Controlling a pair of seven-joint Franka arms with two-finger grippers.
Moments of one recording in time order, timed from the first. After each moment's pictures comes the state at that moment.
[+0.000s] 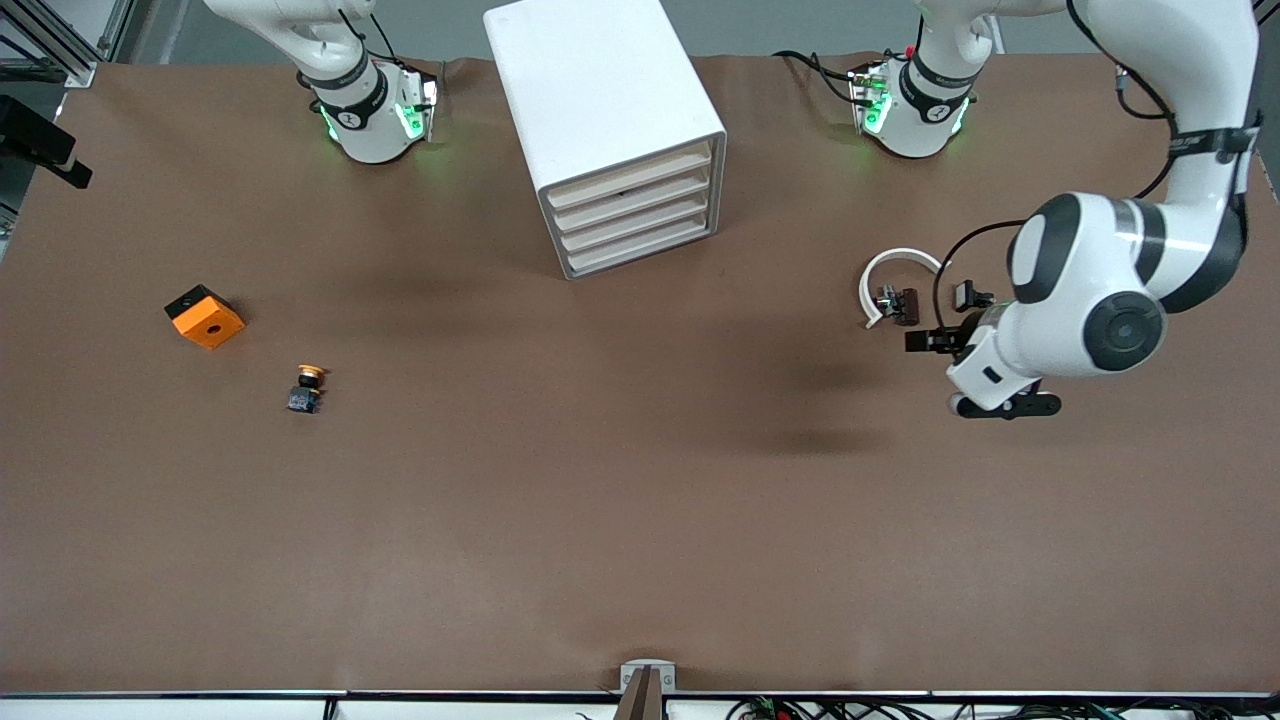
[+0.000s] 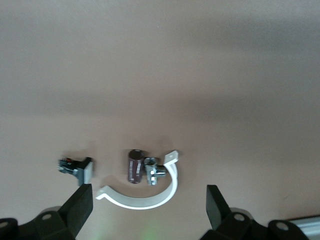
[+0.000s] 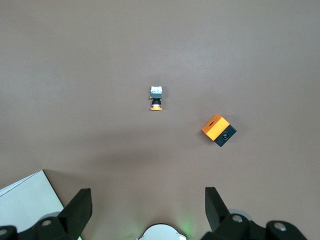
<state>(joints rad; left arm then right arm) -0.08 0.33 -0.12 -1.81 -0.03 1.79 -0.27 -0.01 -0.17 -0.10 -1.60 0.00 1.40 0.00</state>
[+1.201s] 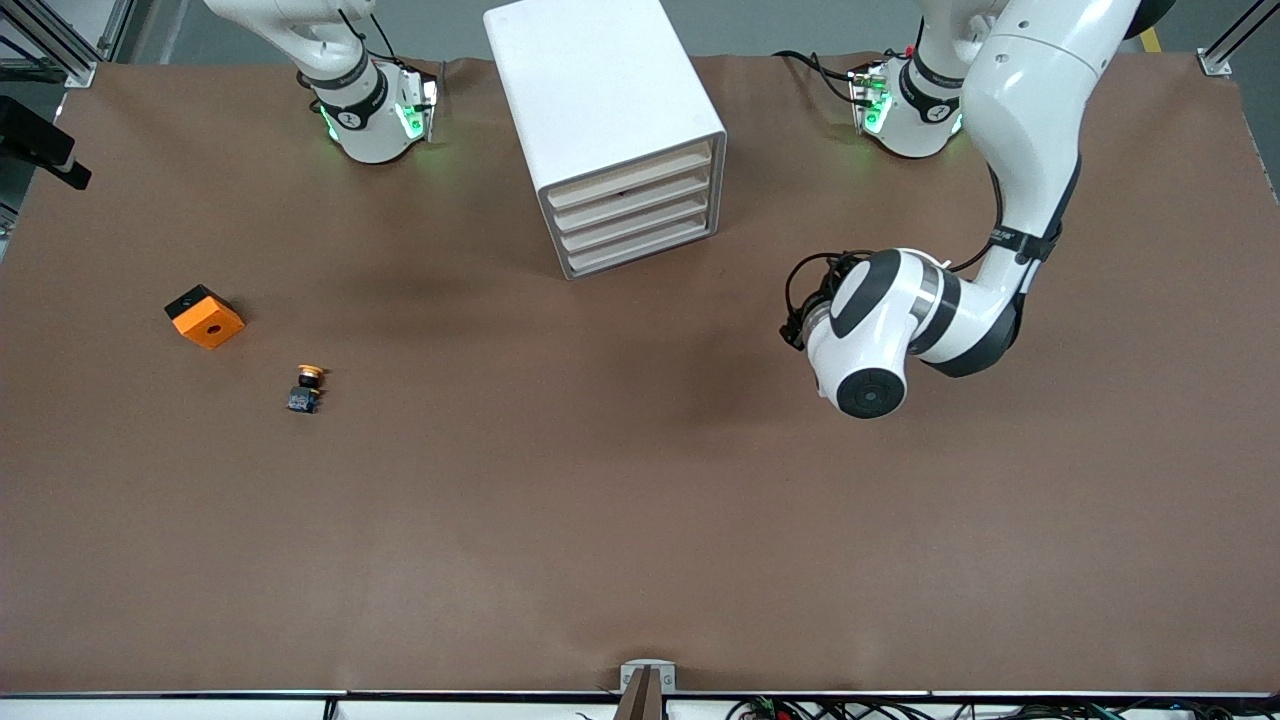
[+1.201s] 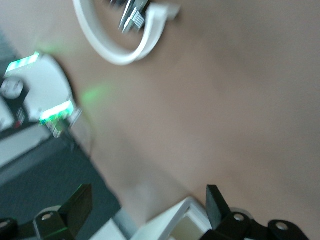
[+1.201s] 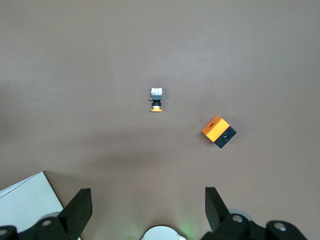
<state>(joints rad) -0.19 0.62 -0.31 -1.59 -0.18 1.41 -1.49 -0.01 -0.17 -0.10 -1.60 0.00 1.41 0.00</state>
